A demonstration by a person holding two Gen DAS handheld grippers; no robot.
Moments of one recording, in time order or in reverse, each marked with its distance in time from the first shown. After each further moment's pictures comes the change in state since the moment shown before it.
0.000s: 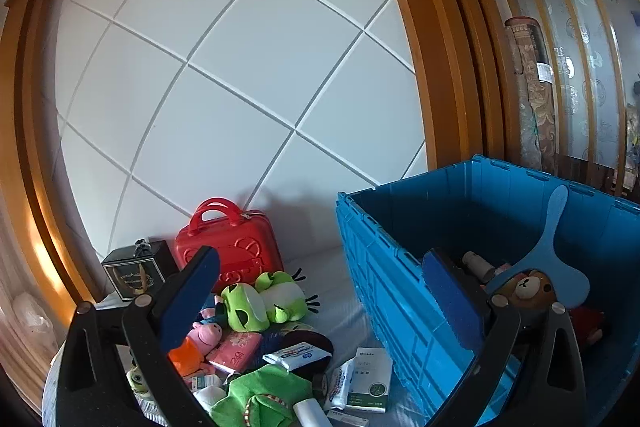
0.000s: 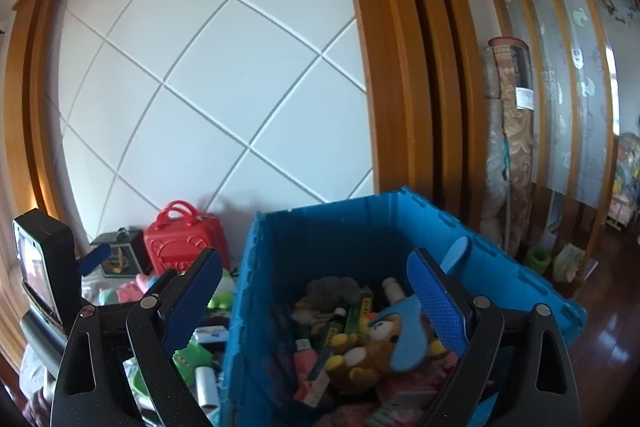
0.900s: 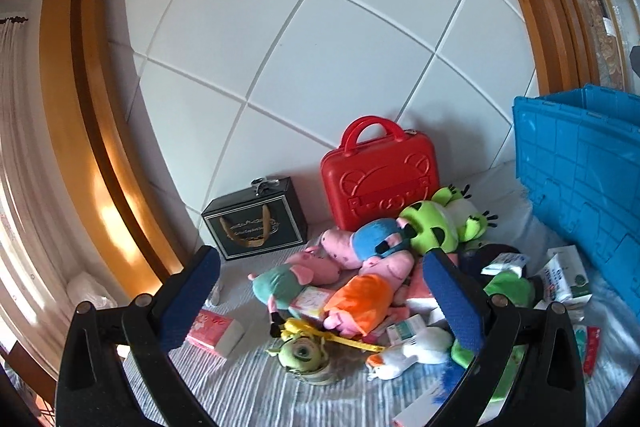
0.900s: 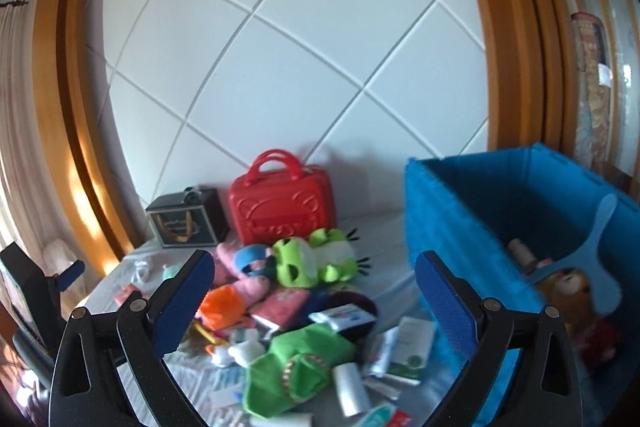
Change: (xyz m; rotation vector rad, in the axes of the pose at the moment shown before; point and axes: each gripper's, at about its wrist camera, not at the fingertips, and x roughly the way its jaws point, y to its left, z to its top) left arm 0.017 0.307 -0.139 0.044 0.138 0.214; right arm 0.104 0.261 -0.063 -0.022 0.153 0.175
